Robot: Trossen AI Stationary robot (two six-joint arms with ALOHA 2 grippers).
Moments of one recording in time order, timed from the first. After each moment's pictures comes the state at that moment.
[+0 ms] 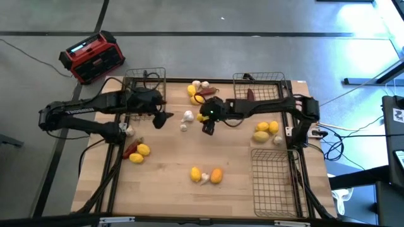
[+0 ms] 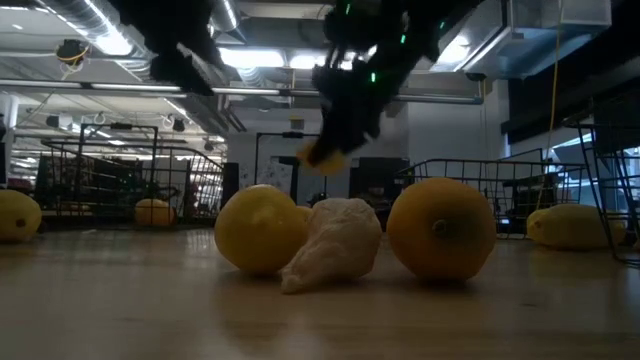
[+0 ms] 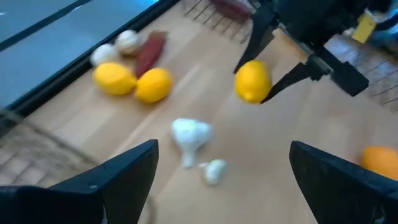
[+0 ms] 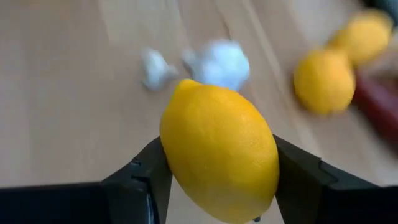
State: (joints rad) left arm 0.22 0.95 0.89 -0.62 -0.15 -0.37; right arm -0.12 1.83 1.34 -0.36 0.13 0.08
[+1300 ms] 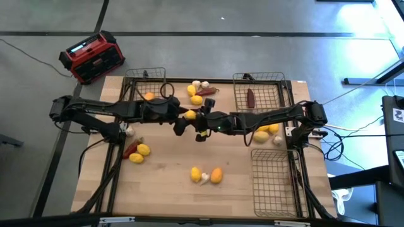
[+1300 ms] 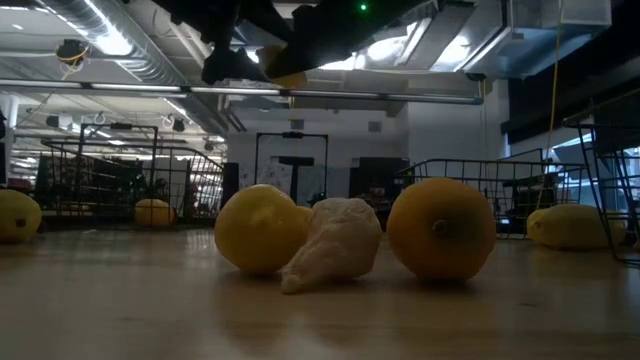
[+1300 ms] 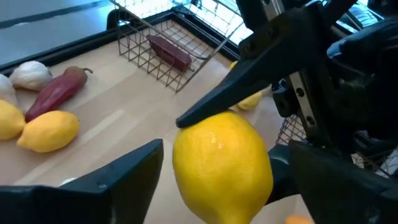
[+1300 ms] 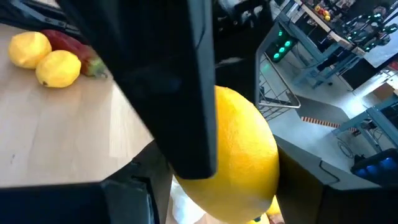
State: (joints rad) left arm 0.04 1.20 0.89 -0.15 -0.23 -0.58; right arm 0.07 1.77 1.34 0.03 0.48 -0.30
